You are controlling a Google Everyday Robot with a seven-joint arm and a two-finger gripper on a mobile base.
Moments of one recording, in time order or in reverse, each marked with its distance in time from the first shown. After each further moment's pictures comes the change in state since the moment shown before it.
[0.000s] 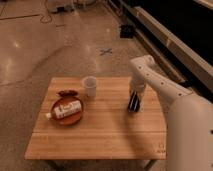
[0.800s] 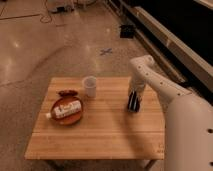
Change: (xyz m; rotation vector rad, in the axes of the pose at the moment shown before) arm 0.003 -0.001 -0.001 0.013 0.000 -0.005
